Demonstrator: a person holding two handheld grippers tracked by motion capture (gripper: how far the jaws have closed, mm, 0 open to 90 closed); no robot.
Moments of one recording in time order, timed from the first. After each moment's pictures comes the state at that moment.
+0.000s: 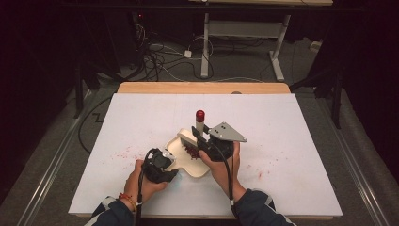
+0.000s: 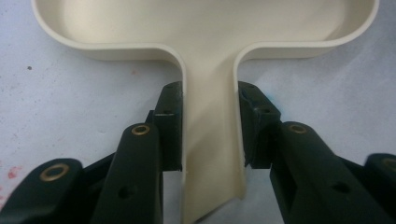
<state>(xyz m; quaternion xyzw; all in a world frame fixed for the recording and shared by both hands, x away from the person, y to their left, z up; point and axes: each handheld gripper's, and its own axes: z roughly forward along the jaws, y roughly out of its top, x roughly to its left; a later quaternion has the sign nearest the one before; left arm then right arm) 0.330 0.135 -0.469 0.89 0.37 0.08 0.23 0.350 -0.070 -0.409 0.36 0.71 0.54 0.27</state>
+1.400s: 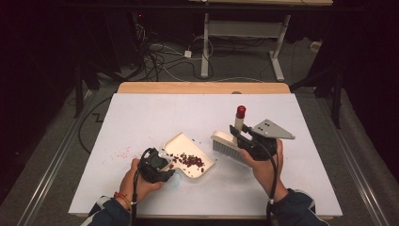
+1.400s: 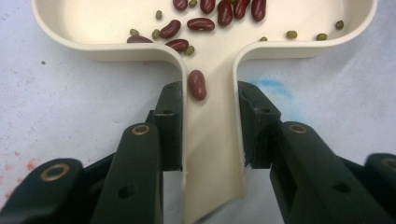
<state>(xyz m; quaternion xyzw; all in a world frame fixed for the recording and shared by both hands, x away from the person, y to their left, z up) 0.330 0.147 -0.468 0.90 0.36 0.08 0.24 0.343 -0.172 -0.382 0.36 0.73 0.51 0.29</state>
